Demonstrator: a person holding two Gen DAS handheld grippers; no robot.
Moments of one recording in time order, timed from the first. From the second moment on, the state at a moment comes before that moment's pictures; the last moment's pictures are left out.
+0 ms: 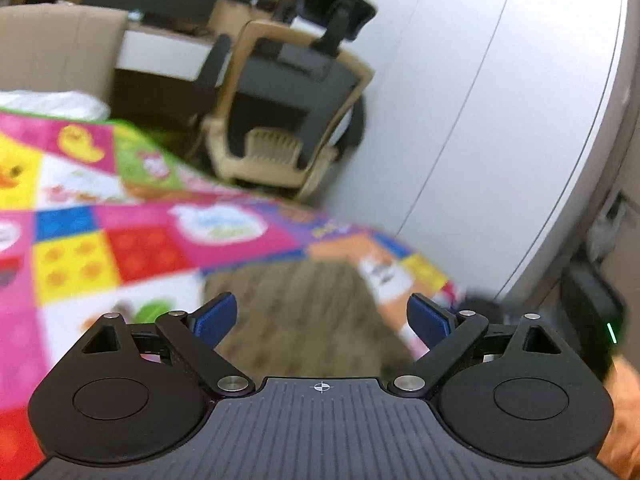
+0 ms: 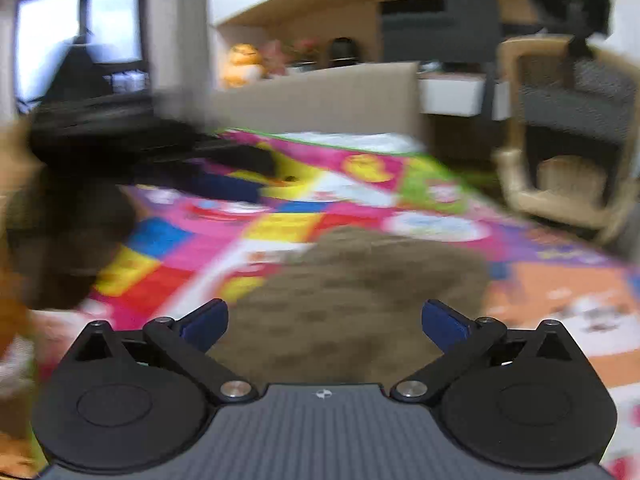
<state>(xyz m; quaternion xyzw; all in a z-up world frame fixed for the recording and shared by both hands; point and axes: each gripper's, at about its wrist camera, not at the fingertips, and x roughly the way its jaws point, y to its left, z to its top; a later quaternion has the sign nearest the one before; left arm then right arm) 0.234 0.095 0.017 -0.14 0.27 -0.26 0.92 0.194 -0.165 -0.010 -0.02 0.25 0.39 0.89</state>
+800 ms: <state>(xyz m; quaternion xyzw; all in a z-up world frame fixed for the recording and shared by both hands) 0.334 0.047 -0.052 -0.17 0.39 -0.30 0.85 0.202 -0.166 -0.061 -0.11 0.34 0.27 0.89</state>
